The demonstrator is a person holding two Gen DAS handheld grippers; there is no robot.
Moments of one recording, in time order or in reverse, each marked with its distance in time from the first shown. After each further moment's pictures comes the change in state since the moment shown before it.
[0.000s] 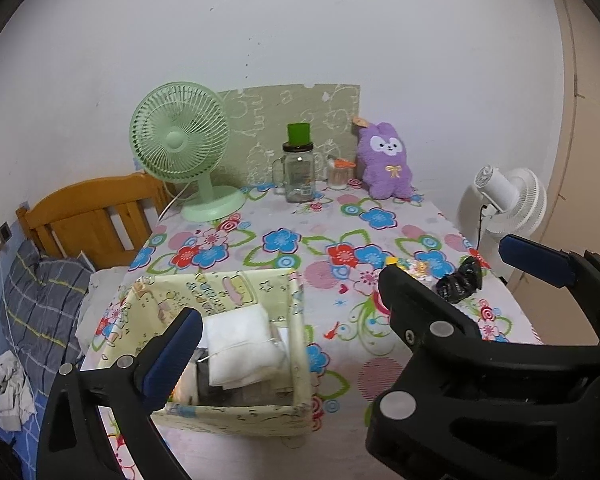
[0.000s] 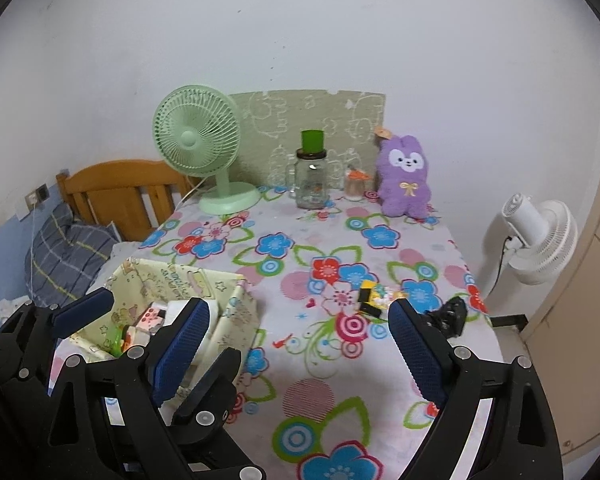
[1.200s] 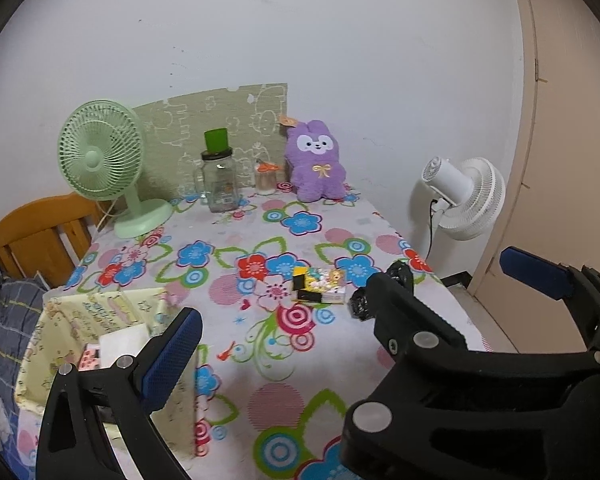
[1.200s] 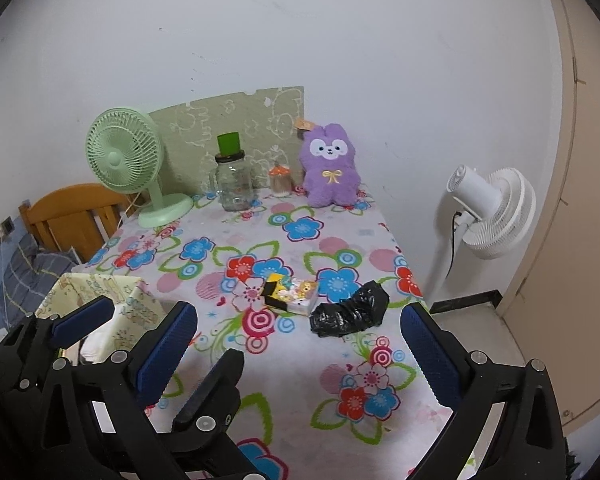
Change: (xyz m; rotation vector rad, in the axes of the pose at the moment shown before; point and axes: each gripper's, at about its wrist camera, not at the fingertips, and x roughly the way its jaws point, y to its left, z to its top) left arm 0.029 -0.099 0.005 0.058 -0.013 -0.127; right arm 0.001 -0.105 -0.019 0.117 -0.009 -0.107
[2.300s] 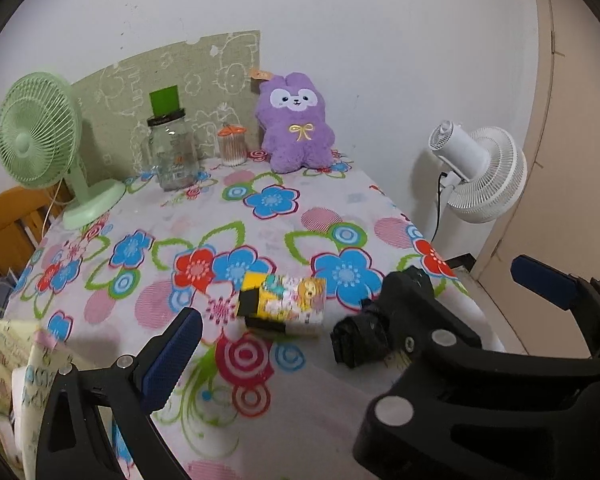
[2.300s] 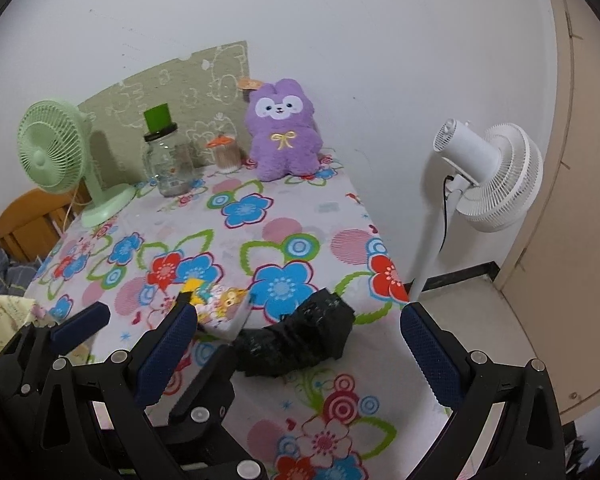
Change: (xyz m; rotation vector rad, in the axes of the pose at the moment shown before) left arm 0.133 -0.040 0.020 0.020 0.112 -0.015; right arm 0.119 -0.071 0.004 0.083 0.092 -0.055
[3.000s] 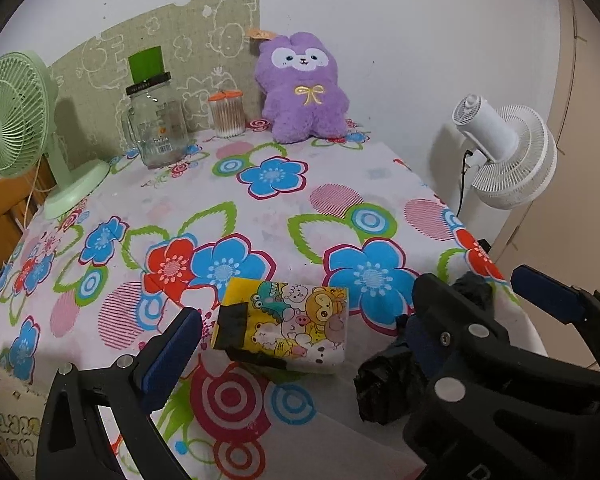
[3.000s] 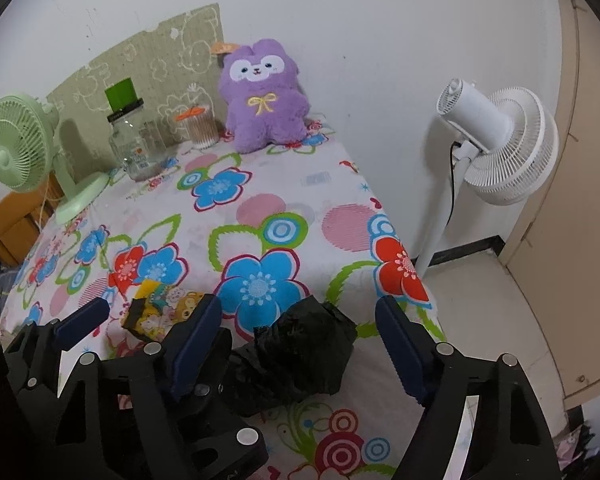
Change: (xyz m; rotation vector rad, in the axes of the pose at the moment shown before) left arm 0.073 0.003 0.005 -0.017 0.088 0.024; right arm 0.069 -0.014 0.001 0.046 0.101 -0.014
